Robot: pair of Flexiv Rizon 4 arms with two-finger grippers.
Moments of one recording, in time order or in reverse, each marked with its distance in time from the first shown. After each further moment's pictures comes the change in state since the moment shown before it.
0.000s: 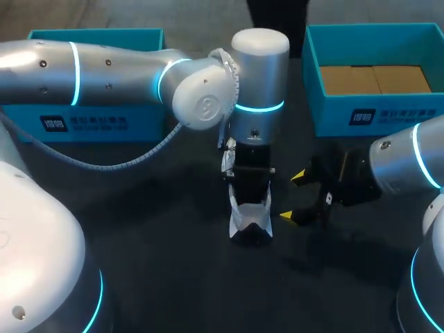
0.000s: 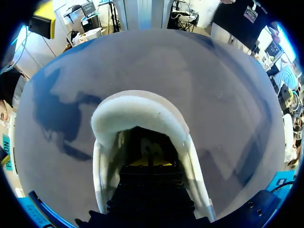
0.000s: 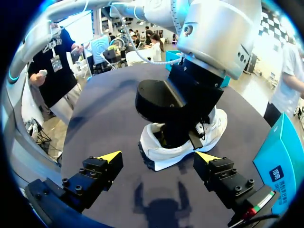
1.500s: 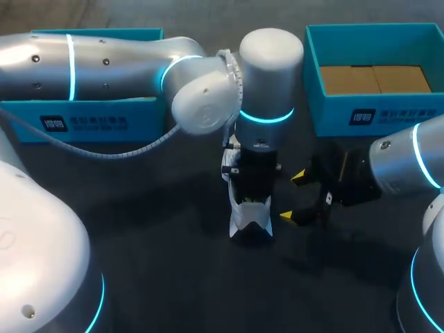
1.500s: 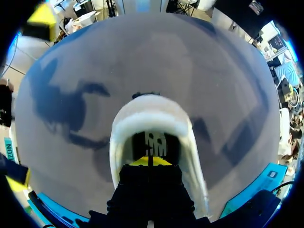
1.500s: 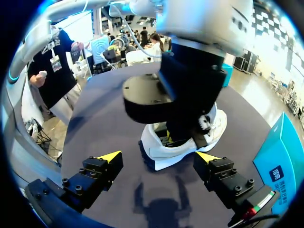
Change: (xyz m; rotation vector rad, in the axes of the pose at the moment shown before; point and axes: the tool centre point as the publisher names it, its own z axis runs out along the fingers) left arm -0.005 0.007 -0.028 -0.224 0.023 0.016; right arm 0.000 0.000 0.000 0.000 0.000 0.000
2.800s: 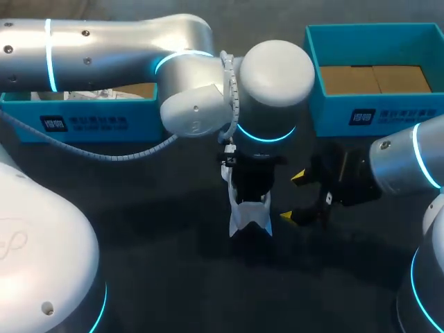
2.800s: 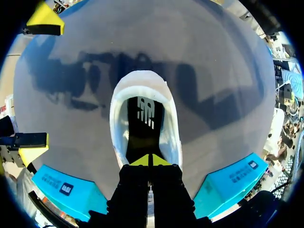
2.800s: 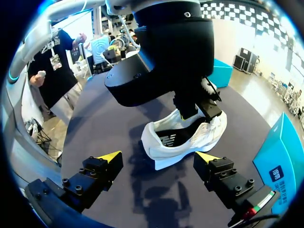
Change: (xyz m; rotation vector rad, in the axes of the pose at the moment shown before) left arm 0.017 0.029 -0.056 -0.349 0.039 -0.088; right arm 0.000 0.000 0.000 0.000 0.000 0.000
